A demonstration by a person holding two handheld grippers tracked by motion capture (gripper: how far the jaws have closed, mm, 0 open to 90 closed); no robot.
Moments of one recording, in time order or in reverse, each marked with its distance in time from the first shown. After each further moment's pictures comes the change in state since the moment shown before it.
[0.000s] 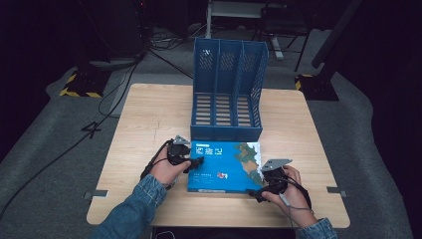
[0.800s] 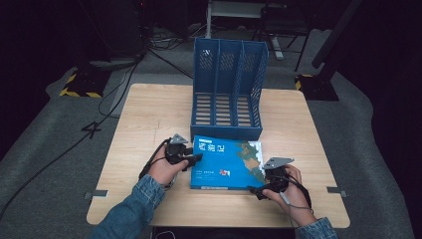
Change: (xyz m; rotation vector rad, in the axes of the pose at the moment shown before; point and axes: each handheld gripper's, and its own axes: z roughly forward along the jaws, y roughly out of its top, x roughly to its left) left arm -0.005 0.002 -0.014 -0.019 -0.066 0.011; right arm -0.007 -0.002 0.001 -0.029 -0.048 0.024
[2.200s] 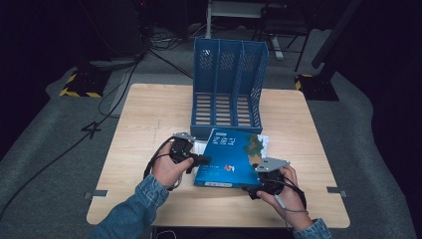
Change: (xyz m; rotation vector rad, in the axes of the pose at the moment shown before) left arm -0.039 0.035 -0.027 0.088 -0.222 -0.014; right arm 0.034 0.028 -0.015 -0.133 0.016 -0.147
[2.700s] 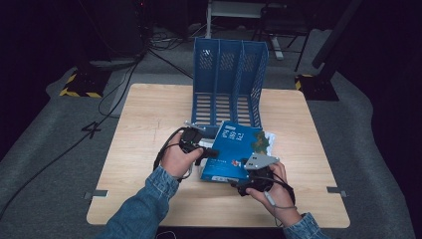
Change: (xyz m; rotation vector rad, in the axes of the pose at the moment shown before) left arm -0.009 0.032 0.009 0.039 -0.011 -0.033; right arm 0.014 0.026 0.014 -0.063 0.023 -0.066
